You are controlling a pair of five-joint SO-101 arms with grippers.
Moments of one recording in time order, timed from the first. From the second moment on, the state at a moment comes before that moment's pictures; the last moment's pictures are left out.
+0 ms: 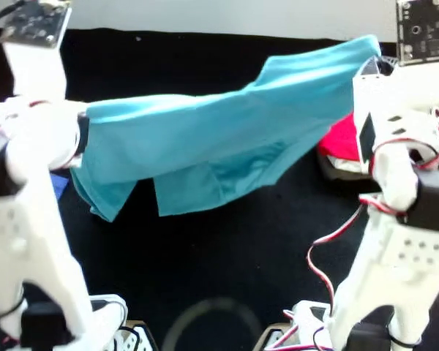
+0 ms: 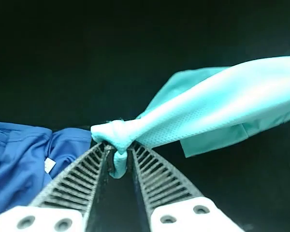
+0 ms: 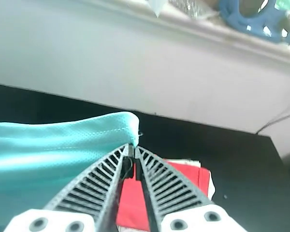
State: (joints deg) left arm -11.6 -22.1 -28.5 100.9 -11.4; right arm 1.7 -25.1 -26.5 76.2 18.9
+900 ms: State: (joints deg) left arm -11.6 -33.6 -17.7 101.0 -11.4; right arm -0.3 -44.7 -11.4 73.1 18.9
